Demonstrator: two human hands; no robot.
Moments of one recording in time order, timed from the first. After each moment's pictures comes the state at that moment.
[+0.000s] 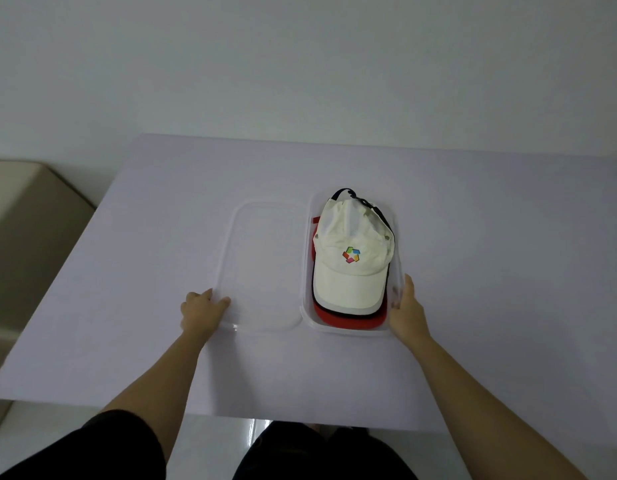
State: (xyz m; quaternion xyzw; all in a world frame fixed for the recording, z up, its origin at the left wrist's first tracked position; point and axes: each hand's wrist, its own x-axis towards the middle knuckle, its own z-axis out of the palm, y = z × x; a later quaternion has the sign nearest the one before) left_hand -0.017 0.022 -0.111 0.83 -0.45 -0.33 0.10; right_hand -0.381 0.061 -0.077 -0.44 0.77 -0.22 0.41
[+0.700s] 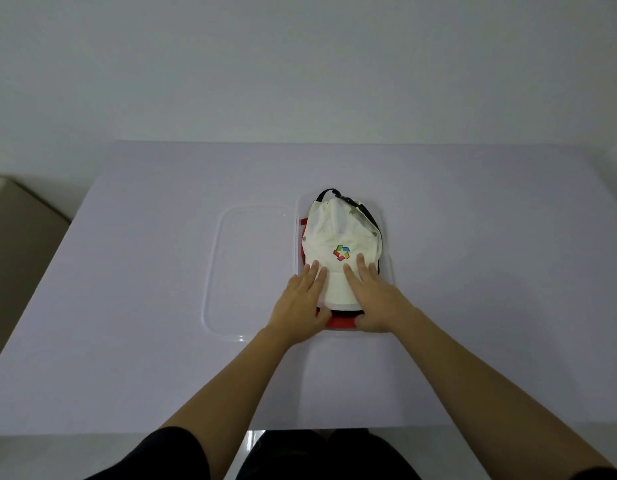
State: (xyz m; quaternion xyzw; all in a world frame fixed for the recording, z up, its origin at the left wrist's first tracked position) left_hand -0.176 0.027 -0.064 0.50 -0.83 -0.22 0.07; right_hand -0.356 0.034 -0.040 -0.76 0.61 0.13 0.20
